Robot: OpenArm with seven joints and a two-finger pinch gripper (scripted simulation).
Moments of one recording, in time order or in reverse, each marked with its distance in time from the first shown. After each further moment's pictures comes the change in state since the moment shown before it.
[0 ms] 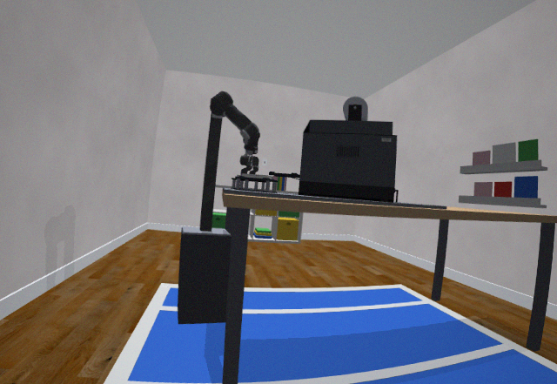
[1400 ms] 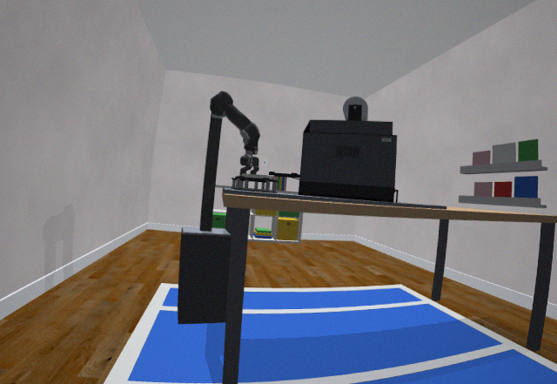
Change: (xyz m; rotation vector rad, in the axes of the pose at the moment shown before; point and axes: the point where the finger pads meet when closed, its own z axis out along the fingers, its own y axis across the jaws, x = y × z) arm -0.001 0.000 0.002 0.000 0.000 0.001
